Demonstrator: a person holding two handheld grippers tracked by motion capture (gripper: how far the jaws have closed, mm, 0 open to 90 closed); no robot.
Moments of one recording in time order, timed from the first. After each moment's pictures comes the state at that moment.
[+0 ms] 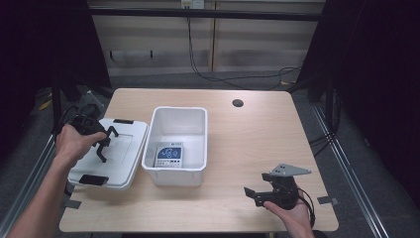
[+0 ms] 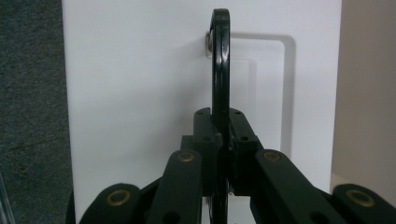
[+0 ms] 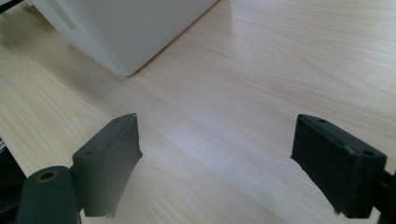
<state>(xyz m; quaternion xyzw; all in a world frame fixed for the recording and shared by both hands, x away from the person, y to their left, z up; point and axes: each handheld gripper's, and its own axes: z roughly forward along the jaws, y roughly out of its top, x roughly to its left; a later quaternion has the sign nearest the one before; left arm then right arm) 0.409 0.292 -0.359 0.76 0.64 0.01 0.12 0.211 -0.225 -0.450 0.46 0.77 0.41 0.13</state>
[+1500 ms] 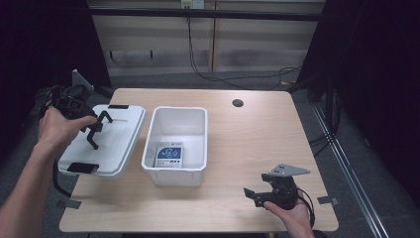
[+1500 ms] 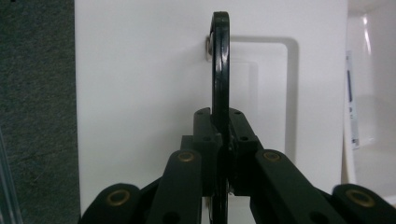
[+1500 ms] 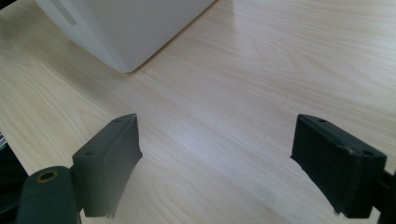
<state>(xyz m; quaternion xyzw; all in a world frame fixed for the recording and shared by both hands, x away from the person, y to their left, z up) 0.405 0.294 -0.291 0.76 0.63 0.02 0.15 0.211 -0.224 -0.451 0.46 0.78 0.41 0.13</state>
